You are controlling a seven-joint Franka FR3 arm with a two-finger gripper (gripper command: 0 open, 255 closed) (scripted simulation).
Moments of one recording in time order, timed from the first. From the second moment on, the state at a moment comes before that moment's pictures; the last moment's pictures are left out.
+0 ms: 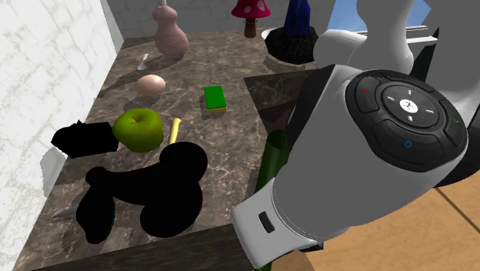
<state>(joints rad) 0.30 -0.01 0.32 -2.39 -0.19 2.39 -0.09</state>
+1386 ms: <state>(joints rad) 0.31 -0.11 0.32 -2.33 -0.13 2.25 -0.15</state>
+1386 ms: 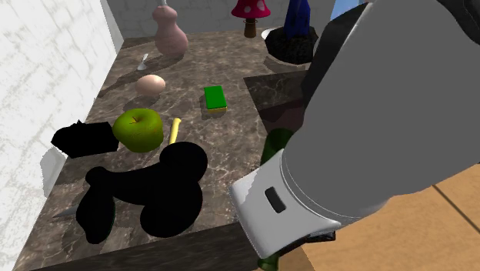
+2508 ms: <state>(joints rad) 0.32 -0.20 0.30 -2.19 -0.08 2.02 -0.21</state>
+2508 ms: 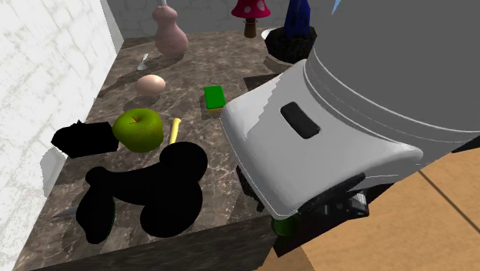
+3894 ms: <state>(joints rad) 0.16 -0.34 0.01 -2.29 -0.12 2.03 -0.64</state>
